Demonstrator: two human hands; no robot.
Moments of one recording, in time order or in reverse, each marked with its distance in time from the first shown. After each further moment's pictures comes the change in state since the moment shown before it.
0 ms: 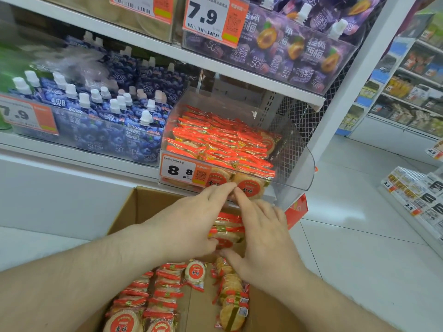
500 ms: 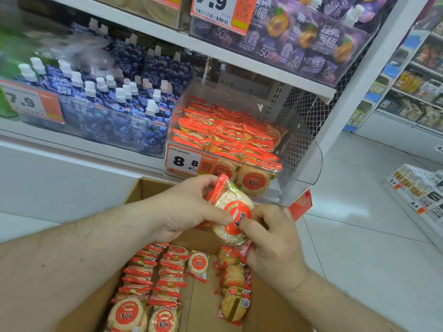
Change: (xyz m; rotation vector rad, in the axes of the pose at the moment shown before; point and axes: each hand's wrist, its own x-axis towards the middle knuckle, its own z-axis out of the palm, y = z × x) left_hand 0.003 0.001 -0.007 -1.212 -0.027 -0.574; right_hand -0.007 0.014 0.027 0.077 0.452 -0.231
